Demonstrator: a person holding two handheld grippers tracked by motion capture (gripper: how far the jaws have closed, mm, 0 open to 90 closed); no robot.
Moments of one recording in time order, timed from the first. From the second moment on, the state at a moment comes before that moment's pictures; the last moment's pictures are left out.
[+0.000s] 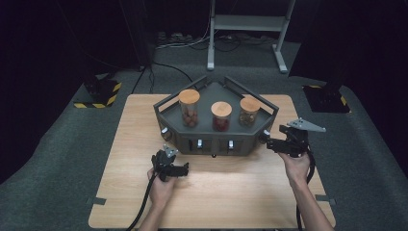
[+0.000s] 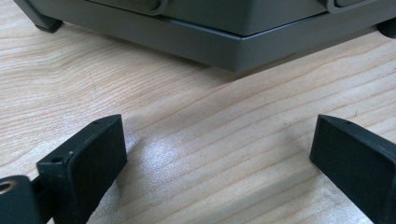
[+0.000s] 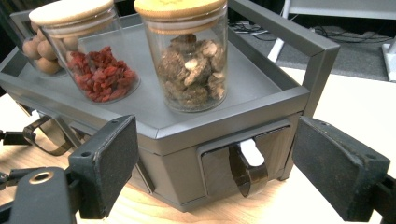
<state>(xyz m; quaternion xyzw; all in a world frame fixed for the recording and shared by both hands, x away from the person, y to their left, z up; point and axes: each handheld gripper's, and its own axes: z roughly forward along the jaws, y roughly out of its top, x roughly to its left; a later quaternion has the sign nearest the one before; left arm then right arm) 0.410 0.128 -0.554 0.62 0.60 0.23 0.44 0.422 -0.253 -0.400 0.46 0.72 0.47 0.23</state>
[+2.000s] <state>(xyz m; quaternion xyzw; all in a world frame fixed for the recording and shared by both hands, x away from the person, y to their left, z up) 0.410 0.128 -0.554 0.62 0.60 0.23 0.44 0.410 -0.252 -0.443 0.48 0.72 0.47 0.21</state>
